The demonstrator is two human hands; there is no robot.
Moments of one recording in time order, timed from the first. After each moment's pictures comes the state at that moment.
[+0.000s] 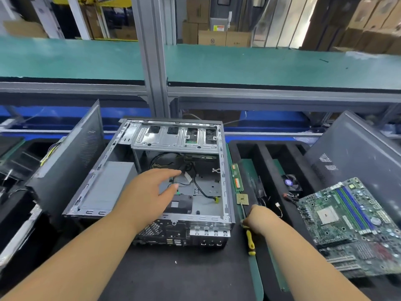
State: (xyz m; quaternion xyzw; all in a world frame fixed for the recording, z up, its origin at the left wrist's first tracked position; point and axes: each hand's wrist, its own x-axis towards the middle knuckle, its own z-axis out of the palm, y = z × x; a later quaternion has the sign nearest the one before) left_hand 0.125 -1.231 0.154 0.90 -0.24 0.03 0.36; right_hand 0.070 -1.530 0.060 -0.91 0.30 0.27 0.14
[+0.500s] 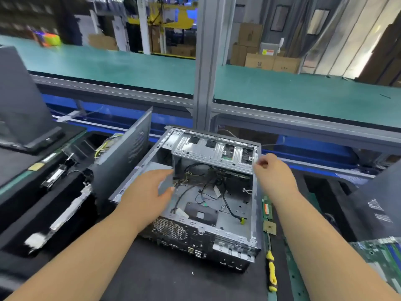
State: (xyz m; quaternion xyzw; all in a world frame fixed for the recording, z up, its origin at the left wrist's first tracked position) left_hand 0.121 -1.171 0.159 0.94 -0.11 0.09 0.32; right_hand 0.146 -1.478 0.196 -0.93 0.15 -0.10 0.30
